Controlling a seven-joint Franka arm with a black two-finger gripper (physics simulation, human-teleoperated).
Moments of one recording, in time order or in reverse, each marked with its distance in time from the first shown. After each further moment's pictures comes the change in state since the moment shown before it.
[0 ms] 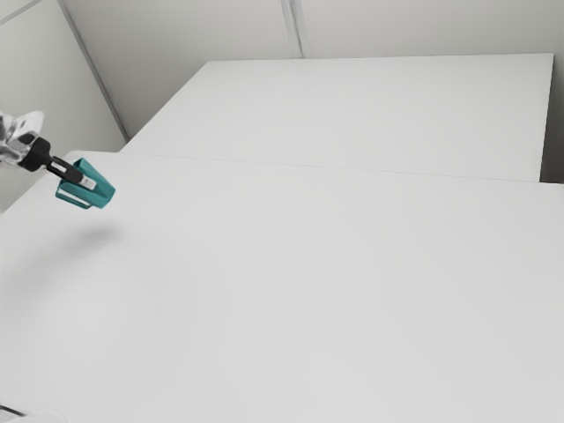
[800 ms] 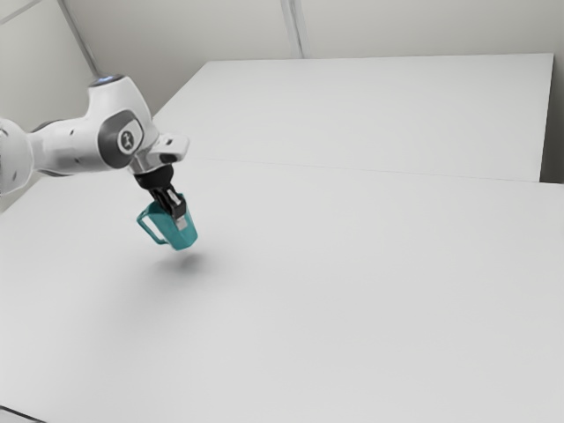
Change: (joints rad) arm -0.313 -0.197 -0.181 -0.354 0.491 0.117 -0.616
